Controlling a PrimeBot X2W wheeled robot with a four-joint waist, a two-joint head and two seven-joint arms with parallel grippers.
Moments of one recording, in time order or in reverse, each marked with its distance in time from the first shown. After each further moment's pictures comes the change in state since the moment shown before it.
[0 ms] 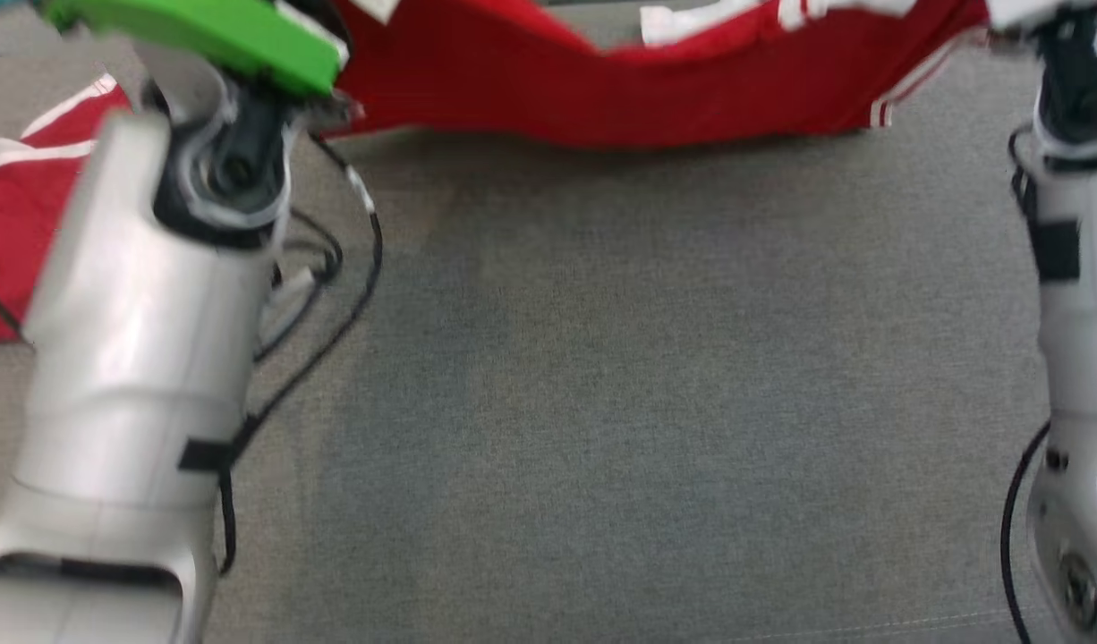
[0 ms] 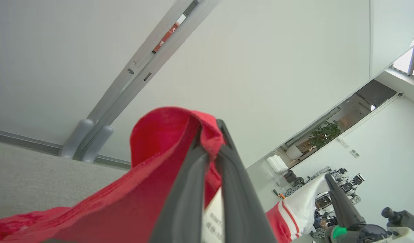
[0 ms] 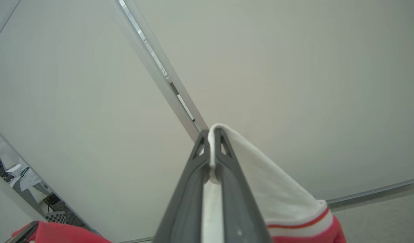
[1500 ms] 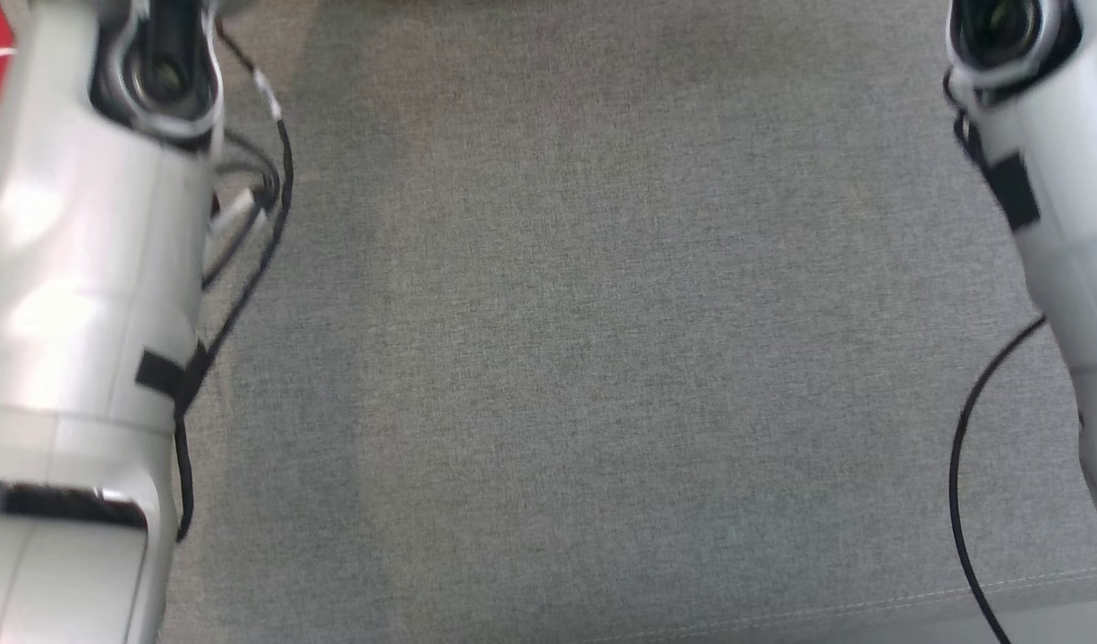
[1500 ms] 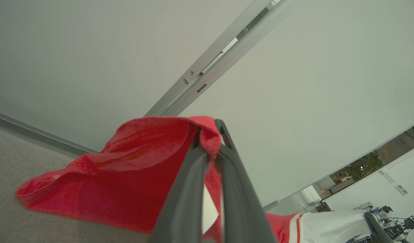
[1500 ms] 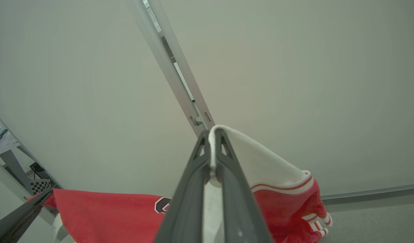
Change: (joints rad) left arm -0.269 0.022 -0.022 0.417 -0.001 -0.144 -0.254; right arm -0.273 -0.086 0.422 0.289 0.191 0.000 -0.310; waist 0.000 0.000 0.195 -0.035
